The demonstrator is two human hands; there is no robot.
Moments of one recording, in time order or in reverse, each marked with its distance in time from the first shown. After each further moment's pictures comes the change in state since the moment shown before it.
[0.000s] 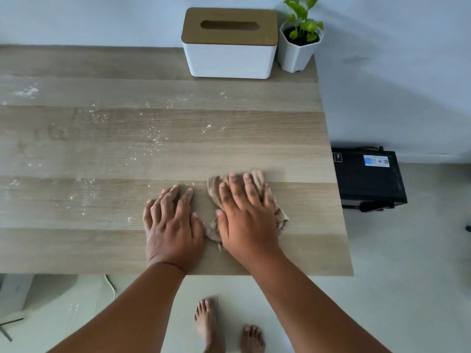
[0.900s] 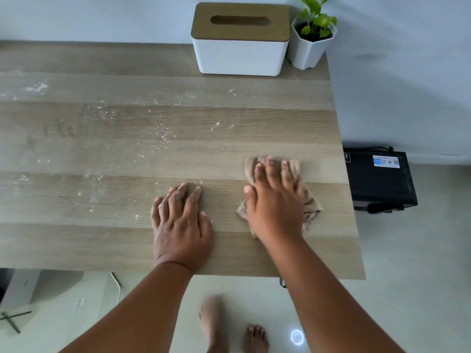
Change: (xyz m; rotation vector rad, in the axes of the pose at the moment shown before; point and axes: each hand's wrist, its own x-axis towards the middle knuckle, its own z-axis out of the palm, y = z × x) left_hand 0.000 0.000 0.001 -0.018 0.013 0.001; right_hand 0.026 0.030 -0.006 0.013 0.055 0.274
